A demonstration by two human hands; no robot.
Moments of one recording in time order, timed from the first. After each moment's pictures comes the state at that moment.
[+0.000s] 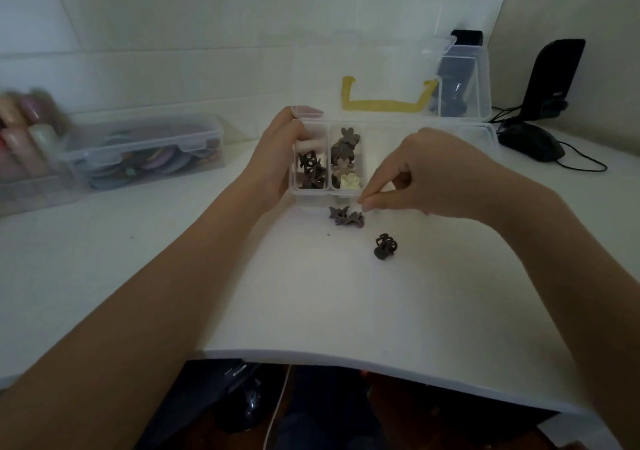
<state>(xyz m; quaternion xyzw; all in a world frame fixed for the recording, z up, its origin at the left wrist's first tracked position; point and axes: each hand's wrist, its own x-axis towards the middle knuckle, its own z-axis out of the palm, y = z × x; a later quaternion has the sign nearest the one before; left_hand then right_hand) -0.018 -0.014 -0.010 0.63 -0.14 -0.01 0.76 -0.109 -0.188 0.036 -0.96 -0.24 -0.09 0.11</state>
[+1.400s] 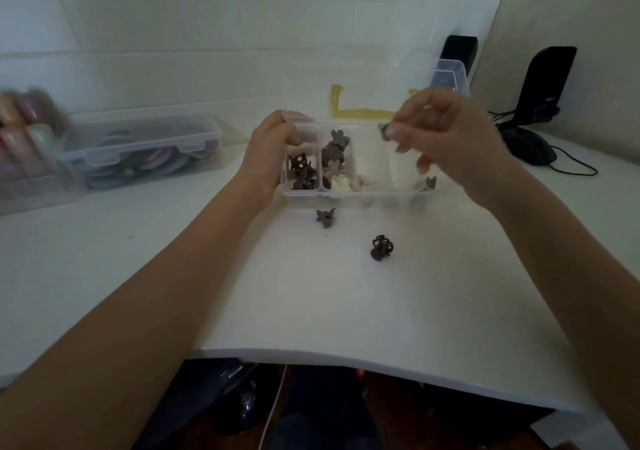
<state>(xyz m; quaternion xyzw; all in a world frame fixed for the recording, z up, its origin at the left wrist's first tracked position) -0.013 -0.006 -0.011 0.66 -0.10 0.03 0.74 -0.085 -0.213 0.029 -0.80 -0.16 -0.18 0.56</state>
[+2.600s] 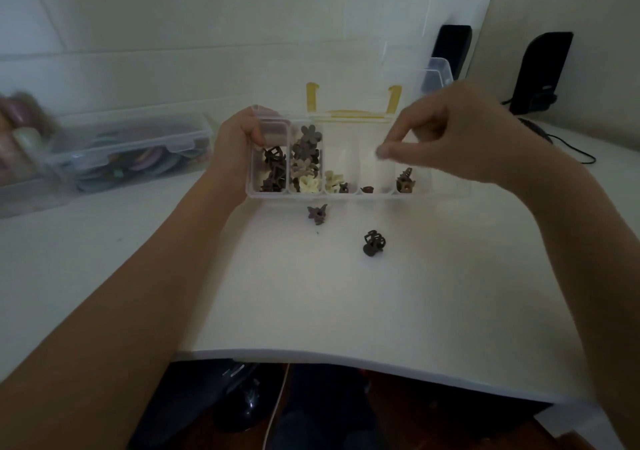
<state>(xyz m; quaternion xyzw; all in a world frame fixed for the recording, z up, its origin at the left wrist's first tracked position) -0.002 0.011 -0.012 0.59 -0.12 0.01 0.80 -0.113 -0.217 0.054 -0.92 -0.24 -0.16 0.26</state>
